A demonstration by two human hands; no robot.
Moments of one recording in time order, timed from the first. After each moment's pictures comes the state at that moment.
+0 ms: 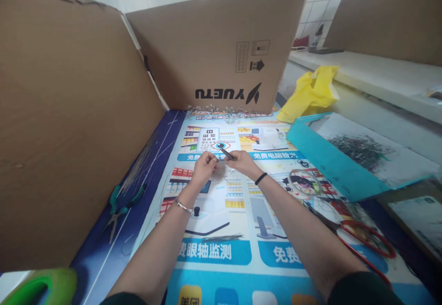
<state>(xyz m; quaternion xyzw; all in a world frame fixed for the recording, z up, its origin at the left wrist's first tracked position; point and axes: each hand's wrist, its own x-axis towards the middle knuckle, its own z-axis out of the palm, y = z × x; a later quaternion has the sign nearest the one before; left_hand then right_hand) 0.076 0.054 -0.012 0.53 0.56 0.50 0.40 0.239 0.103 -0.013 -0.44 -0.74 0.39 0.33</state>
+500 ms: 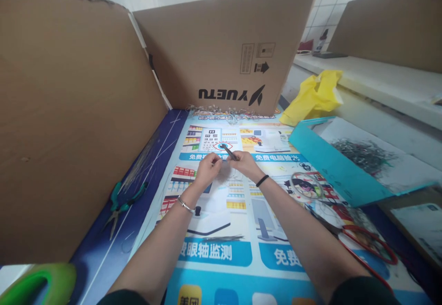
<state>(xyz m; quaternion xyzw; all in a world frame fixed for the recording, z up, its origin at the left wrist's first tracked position) 0.077 0.049 -0.006 0.65 0.58 0.44 0.22 0.236 0.101 -0.012 -0.43 -0.72 0.40 0.36</state>
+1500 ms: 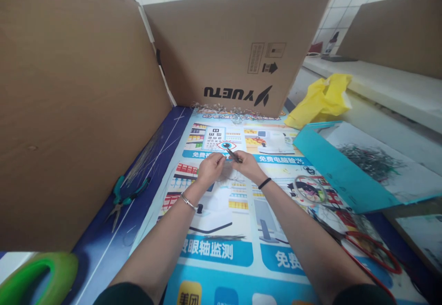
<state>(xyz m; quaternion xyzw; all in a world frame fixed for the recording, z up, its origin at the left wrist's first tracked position) 0.075 0.048 -0.004 0.71 0.60 0.35 0.12 0.233 0.099 -0.018 -0.42 -0.75 0.36 0.36</state>
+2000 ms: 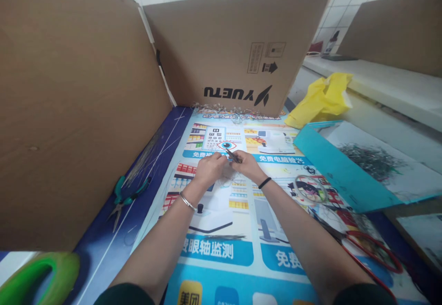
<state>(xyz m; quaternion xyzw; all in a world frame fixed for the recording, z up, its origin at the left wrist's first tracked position) 0.071 0.039 0.006 0.79 0.59 0.14 -0.08 0.232 0.097 -0.017 -0.41 -0.75 0.37 0.35</state>
